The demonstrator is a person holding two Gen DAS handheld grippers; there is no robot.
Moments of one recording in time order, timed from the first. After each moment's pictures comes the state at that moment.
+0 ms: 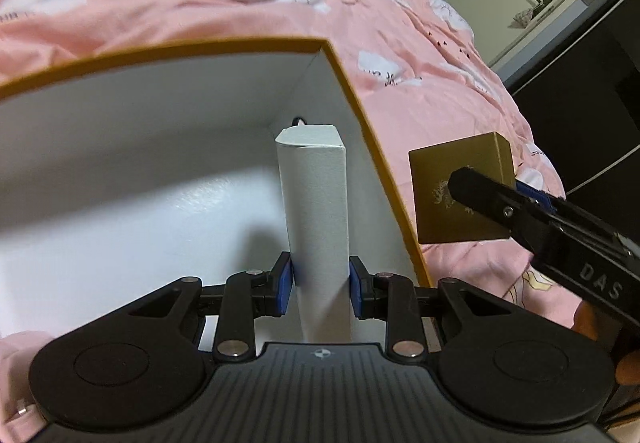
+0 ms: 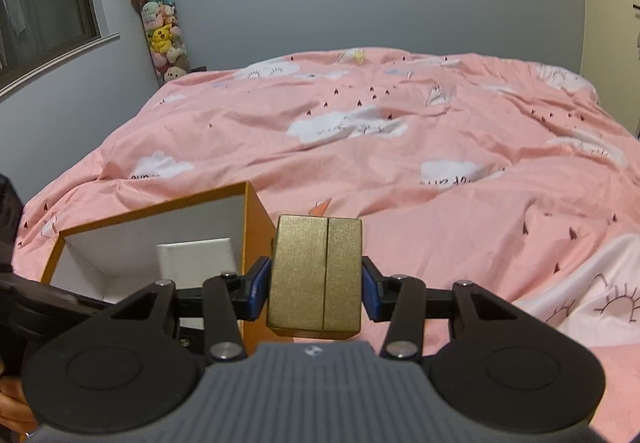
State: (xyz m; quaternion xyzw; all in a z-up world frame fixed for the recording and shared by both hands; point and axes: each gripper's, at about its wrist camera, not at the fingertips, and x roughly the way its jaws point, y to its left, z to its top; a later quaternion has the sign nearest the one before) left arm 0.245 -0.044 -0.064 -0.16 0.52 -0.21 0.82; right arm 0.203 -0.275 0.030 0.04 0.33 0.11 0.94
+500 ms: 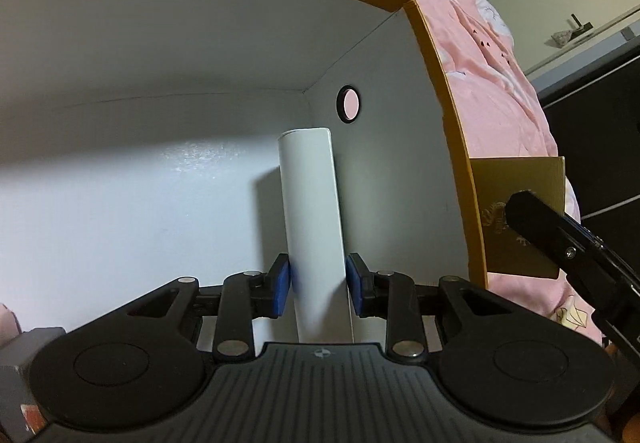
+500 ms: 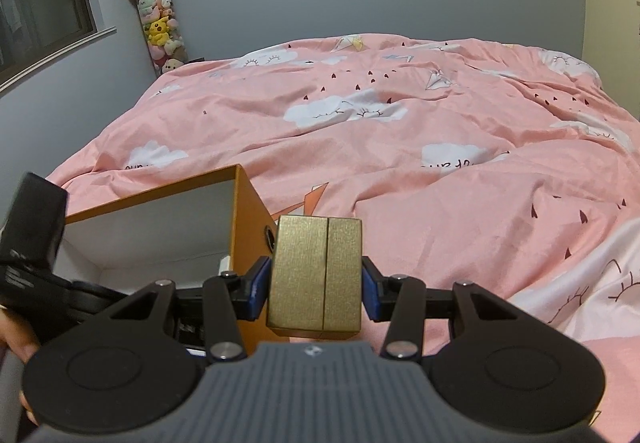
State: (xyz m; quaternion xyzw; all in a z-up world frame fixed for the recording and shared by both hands) left arm 0.262 -0.038 -0.104 -0.21 0.56 -0.16 0.79; right arm 0.208 -0.277 0.017 0.04 0.34 0.11 0.93
